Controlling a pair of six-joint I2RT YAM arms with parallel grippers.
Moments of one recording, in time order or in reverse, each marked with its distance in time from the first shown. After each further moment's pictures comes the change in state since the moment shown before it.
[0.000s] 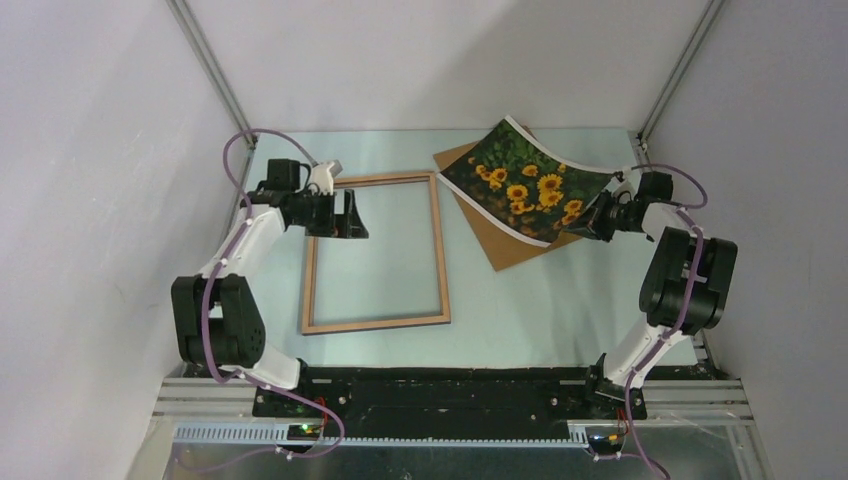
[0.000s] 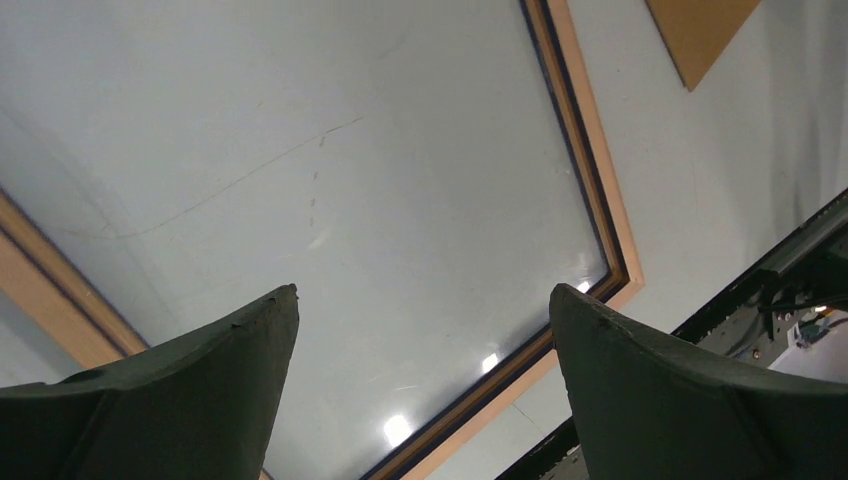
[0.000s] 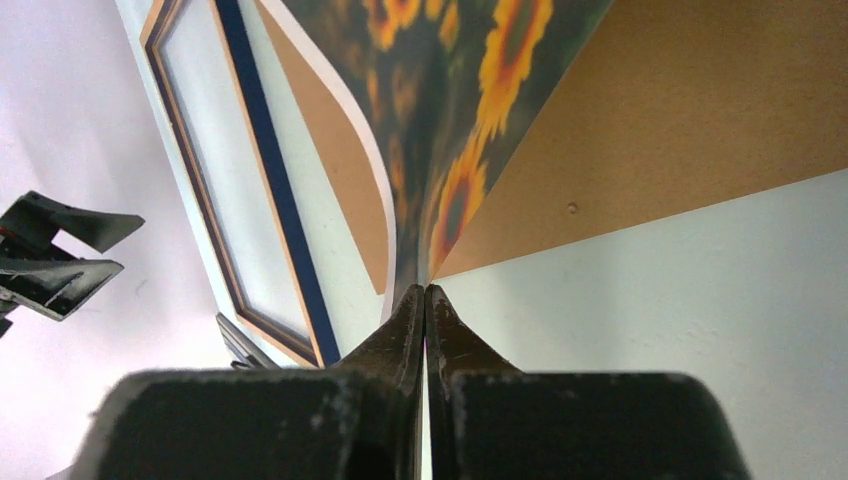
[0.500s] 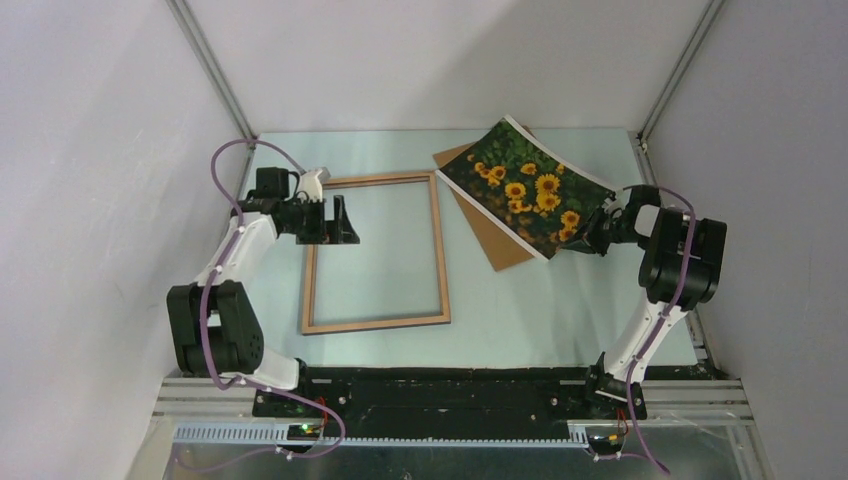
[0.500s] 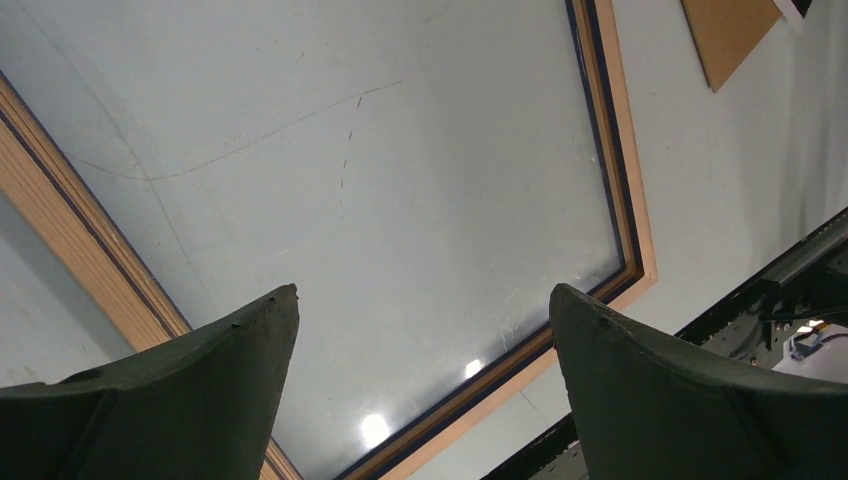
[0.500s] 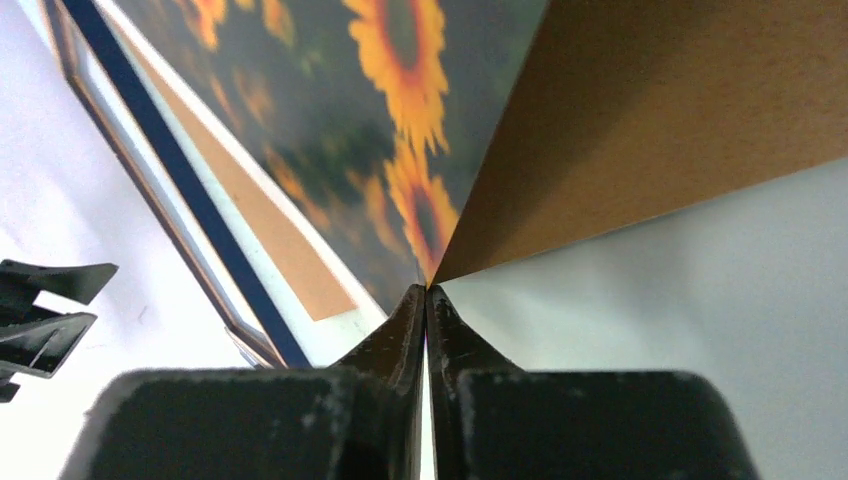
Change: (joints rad) left arm 0.050 -0.042 -0.056 -0.005 0.001 0.001; right arm -0.004 0.190 0.021 -0.006 0.079 0.016
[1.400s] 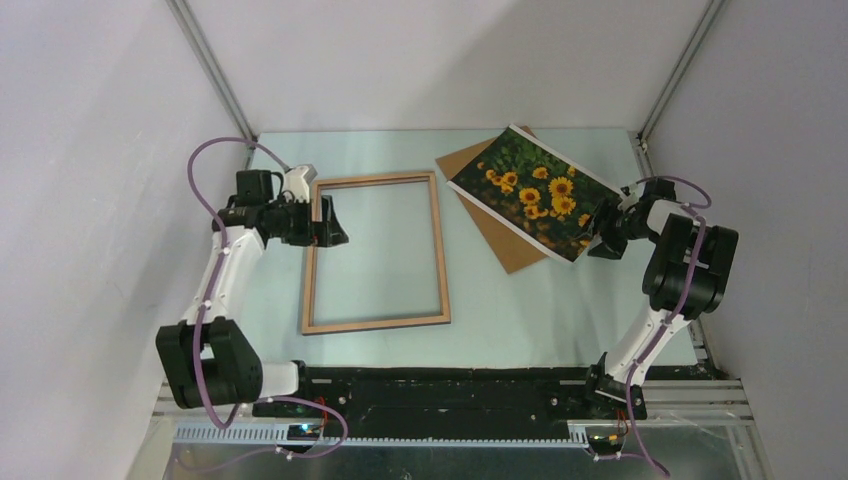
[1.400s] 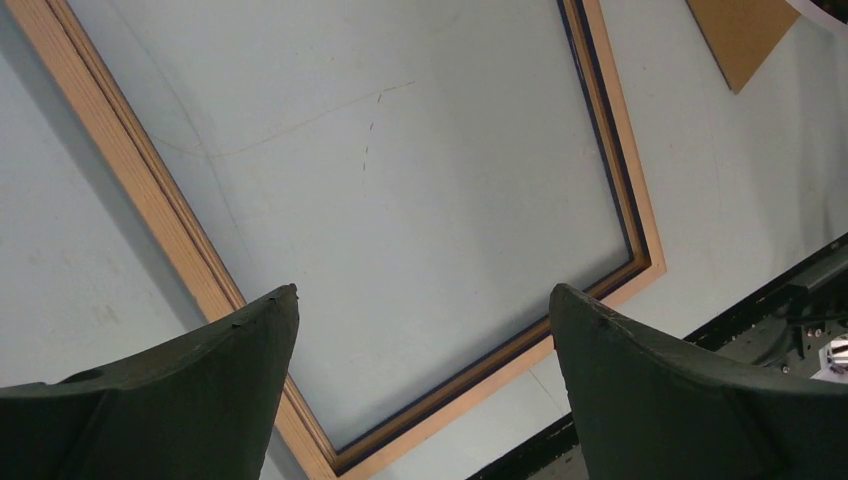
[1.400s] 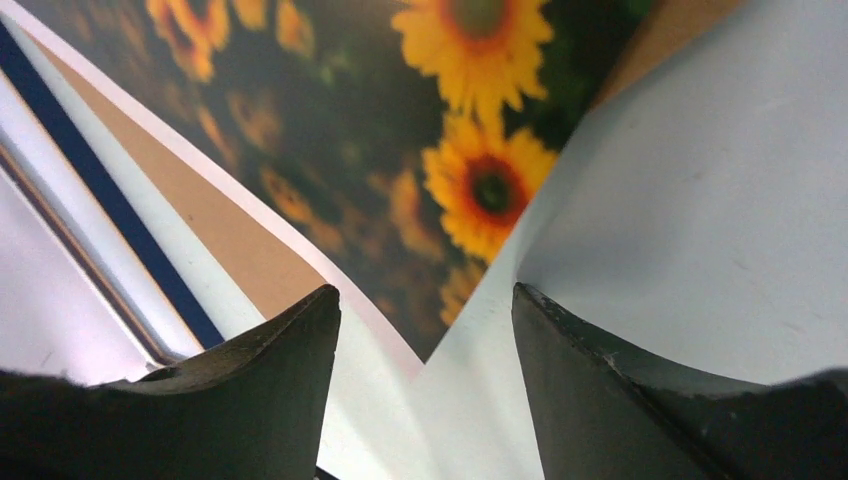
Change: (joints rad) left arm 0.044 -0.171 -0.006 -0.075 -0.030 0.052; right arm -0.048 -0.078 0.042 -0.135 0.163 -0.122
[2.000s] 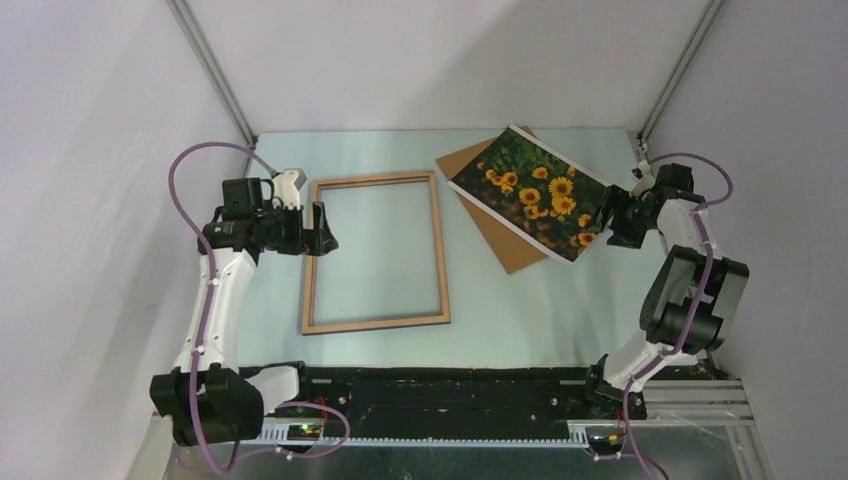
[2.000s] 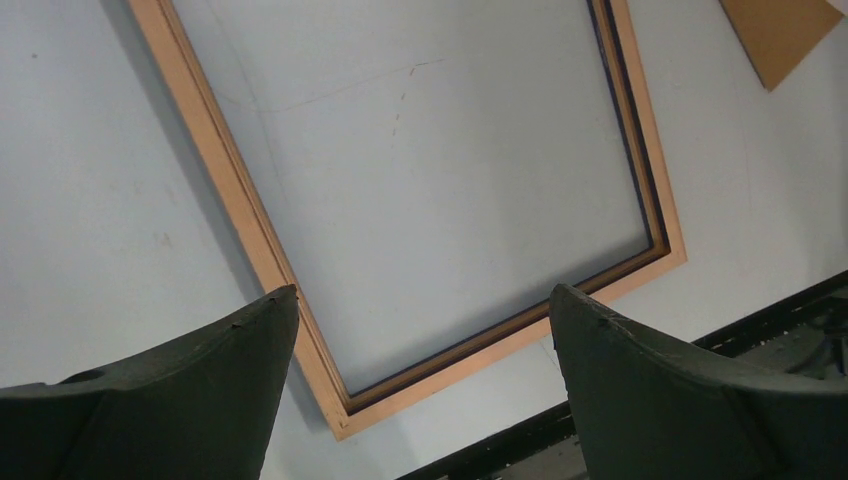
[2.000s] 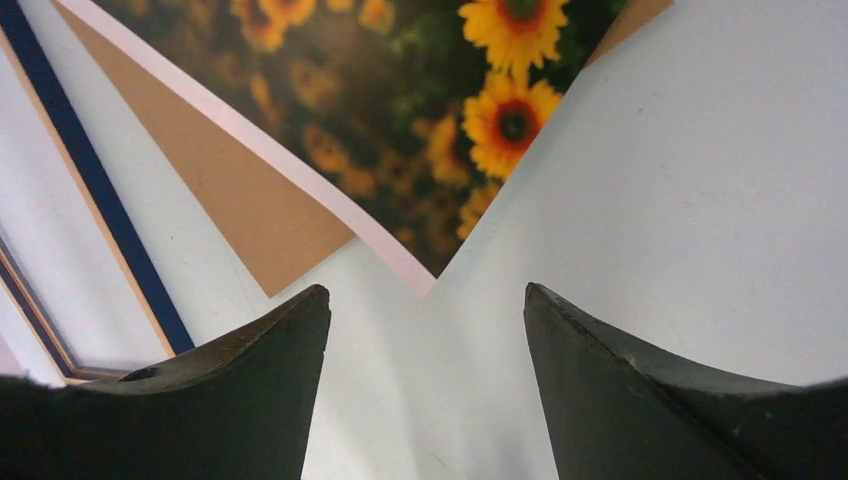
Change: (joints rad) left arm 0.005 -0.158 0.001 -0.103 -0.117 0.000; right arm 0.021 -0.266 0.009 -0.103 0.102 -0.097
